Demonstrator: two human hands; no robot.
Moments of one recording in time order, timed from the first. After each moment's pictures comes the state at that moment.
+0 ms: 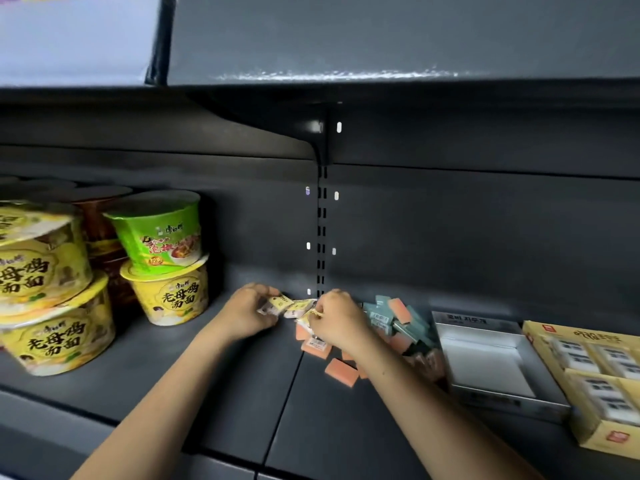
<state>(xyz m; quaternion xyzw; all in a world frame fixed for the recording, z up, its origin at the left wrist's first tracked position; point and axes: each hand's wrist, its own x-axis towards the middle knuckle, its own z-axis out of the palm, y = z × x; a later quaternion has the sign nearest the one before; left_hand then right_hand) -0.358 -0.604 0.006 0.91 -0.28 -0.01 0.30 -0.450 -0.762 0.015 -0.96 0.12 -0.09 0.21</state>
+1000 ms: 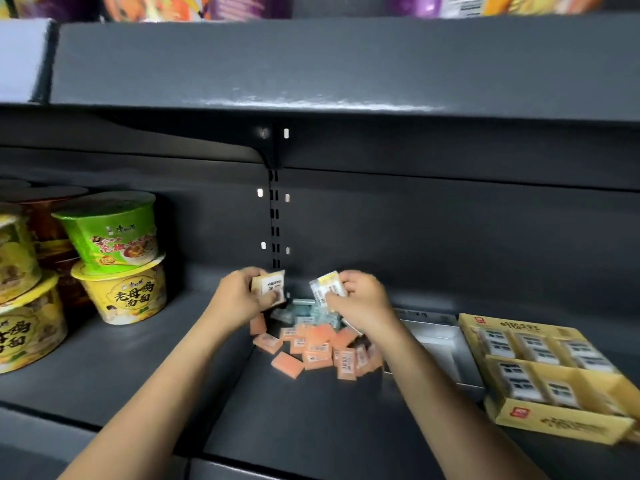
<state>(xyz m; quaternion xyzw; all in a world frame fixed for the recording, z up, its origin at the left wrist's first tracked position) -0.424 -0.670 0.043 0.87 -0.25 0.05 0.43 -0.531 -0.843 0.050 -0.84 0.17 -0.20 0.48</state>
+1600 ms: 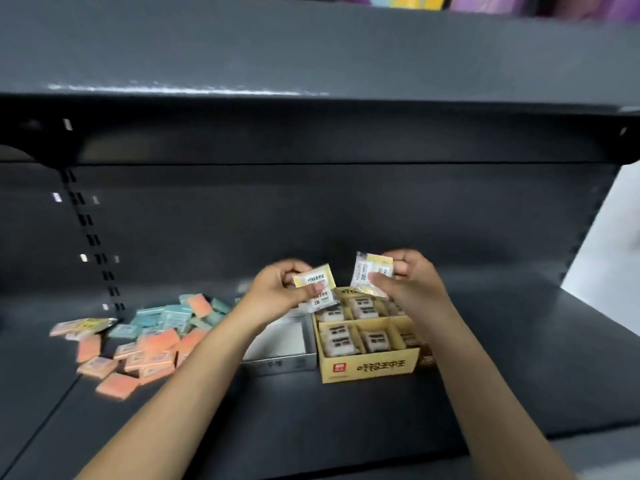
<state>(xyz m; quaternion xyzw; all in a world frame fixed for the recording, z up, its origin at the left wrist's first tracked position) -0.578 -0.889 0.061 0.68 -0.39 -0.22 0.58 -0.739 -1.016 0.079 -0.70 0.29 -0.34 0.56</state>
